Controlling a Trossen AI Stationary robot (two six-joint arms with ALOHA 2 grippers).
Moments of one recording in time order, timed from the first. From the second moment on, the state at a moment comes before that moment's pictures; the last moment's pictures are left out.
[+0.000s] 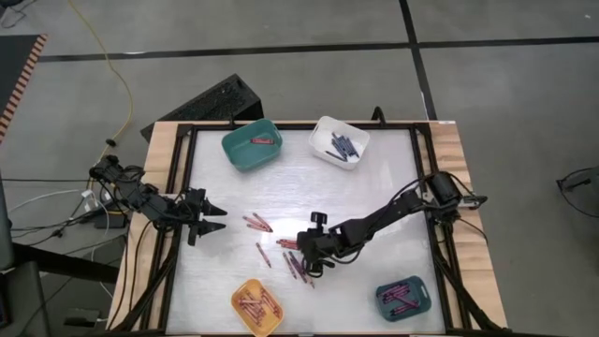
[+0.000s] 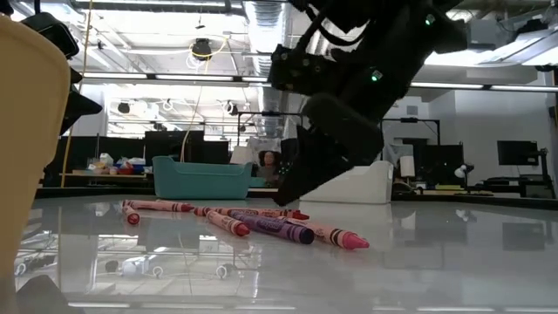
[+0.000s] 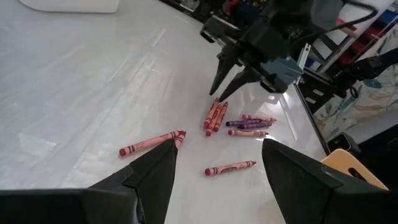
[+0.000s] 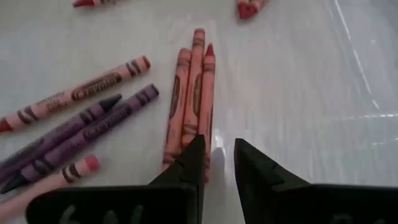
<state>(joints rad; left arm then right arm) -0.60 0.02 0.14 -0.37 -0.53 -0.62 0.34 1.92 1.19 -0.17 0.41 0.27</state>
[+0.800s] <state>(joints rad) -0.60 0.02 0.14 -0.37 -0.54 -0.62 0.25 1.94 1.19 -0.22 0.29 0.23</state>
